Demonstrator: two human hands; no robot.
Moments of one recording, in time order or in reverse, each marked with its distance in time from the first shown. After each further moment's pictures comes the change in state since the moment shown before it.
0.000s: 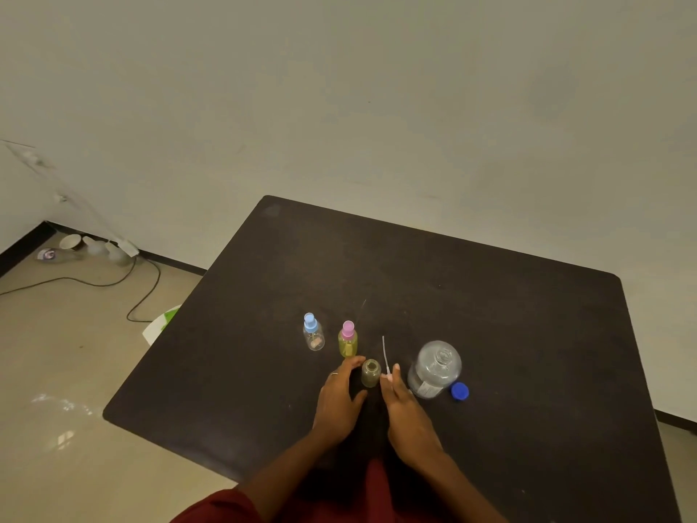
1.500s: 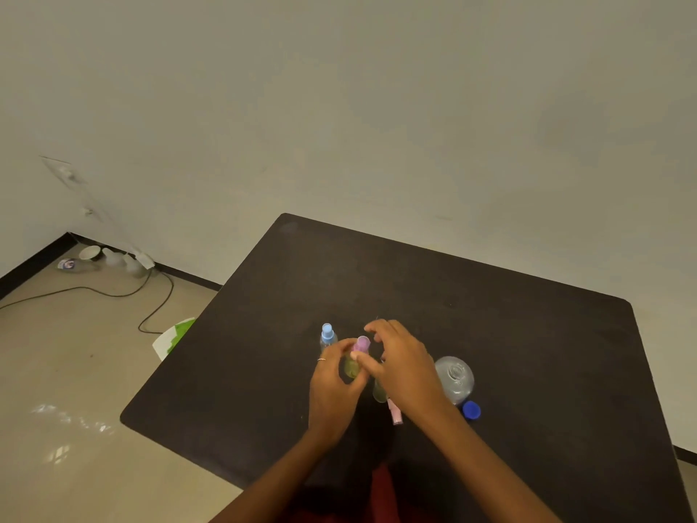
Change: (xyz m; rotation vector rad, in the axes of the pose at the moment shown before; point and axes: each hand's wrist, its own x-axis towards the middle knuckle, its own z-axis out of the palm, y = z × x) left_hand -0.008 0.052 -0.052 -0.258 0.402 0.159; right_hand 0.006 -0.078 -0.100 0.150 0.378 -0.174
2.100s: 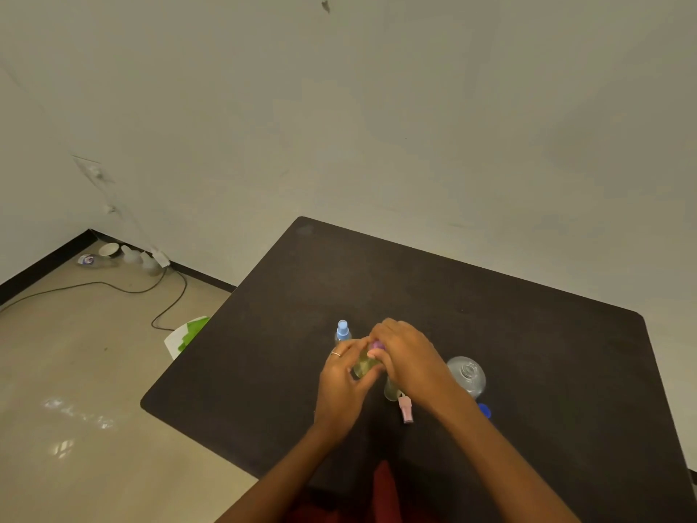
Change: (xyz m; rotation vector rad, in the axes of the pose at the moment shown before) left_hand -0.006 0.009 -0.021 -0.027 -0.055 0.060; right_hand 0.005 -0.018 -0.006 -0.284 -0.165 -0.229
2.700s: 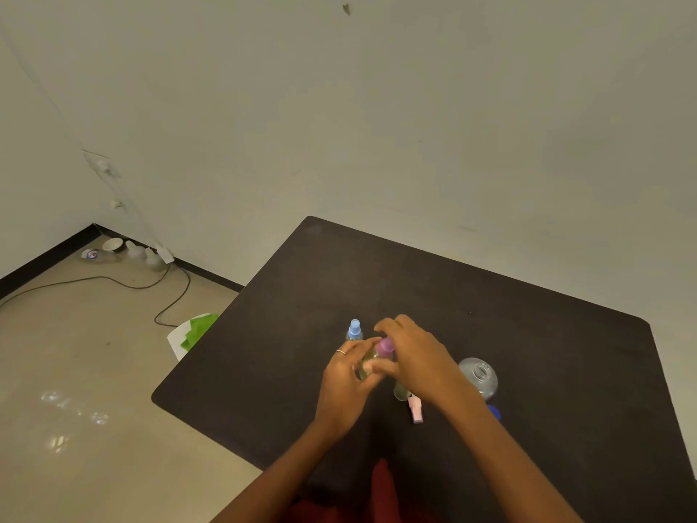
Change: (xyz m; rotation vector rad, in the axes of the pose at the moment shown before) left_hand 0.000 -0.005 -0.020 -0.001 -0.069 0.036; right_hand -0.003 -0.020 -0.007 0.076 -0.043 0.094
